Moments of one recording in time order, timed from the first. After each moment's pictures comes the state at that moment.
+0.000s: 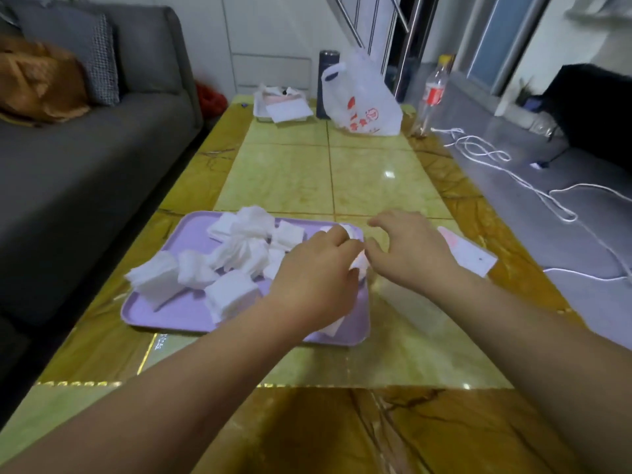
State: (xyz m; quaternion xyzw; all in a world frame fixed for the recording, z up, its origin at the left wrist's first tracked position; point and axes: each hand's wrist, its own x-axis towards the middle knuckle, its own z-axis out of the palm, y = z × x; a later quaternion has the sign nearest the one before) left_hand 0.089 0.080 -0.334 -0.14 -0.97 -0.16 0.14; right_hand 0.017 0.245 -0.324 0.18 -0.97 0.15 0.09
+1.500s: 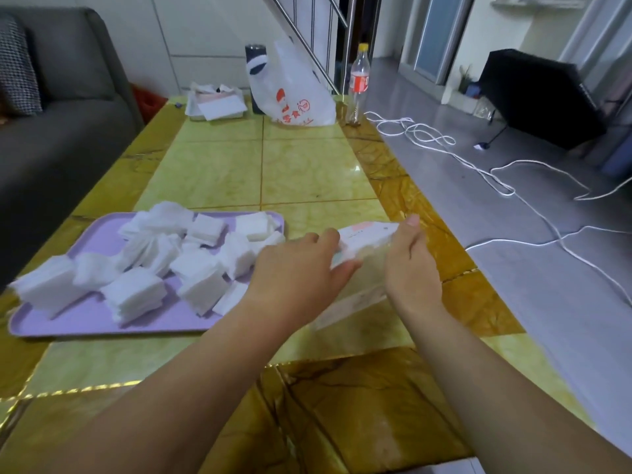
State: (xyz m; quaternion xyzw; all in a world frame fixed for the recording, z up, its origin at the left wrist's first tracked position) left_hand 0.102 0.197 -0.329 -0.11 -0.98 -0.07 0.12; right_hand 0.079 0.354 -0.351 -0.17 -0.86 0.48 0.12
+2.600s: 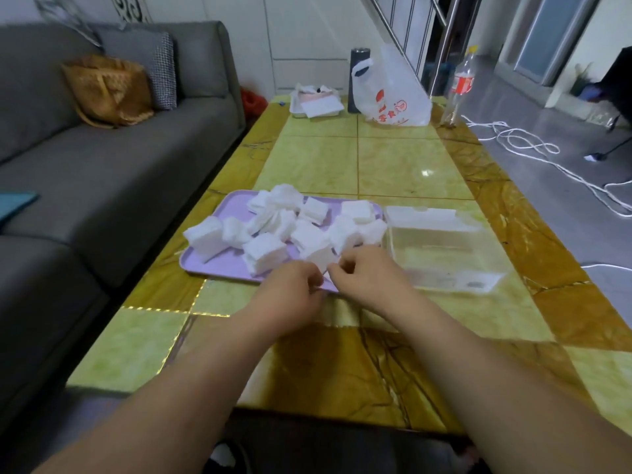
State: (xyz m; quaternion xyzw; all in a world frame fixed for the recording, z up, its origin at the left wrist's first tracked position) left_hand 0.176 0.047 -0.361 0.05 -0.97 -0.24 0.00; right_hand 0.119 0.203 -0.353 0.20 -0.94 0.28 -0.05
